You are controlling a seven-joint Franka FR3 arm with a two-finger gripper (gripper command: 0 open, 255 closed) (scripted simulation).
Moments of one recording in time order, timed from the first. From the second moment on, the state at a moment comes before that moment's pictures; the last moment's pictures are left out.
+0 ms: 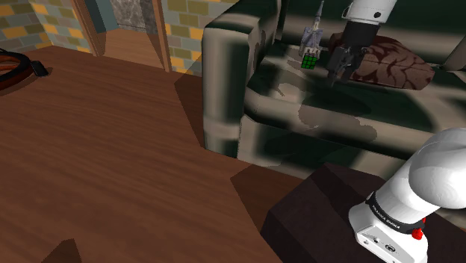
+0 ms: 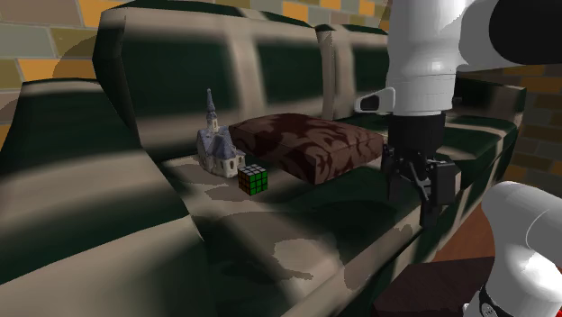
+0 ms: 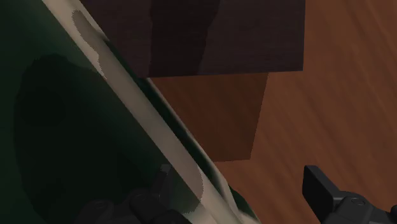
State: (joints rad) arm 0.00 -0.75 -0.07 -2.42 0.08 1.61 -0.04
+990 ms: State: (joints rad) arm -0.04 -0.35 -0.26 -2.14 -0.03 1.74 -0.32
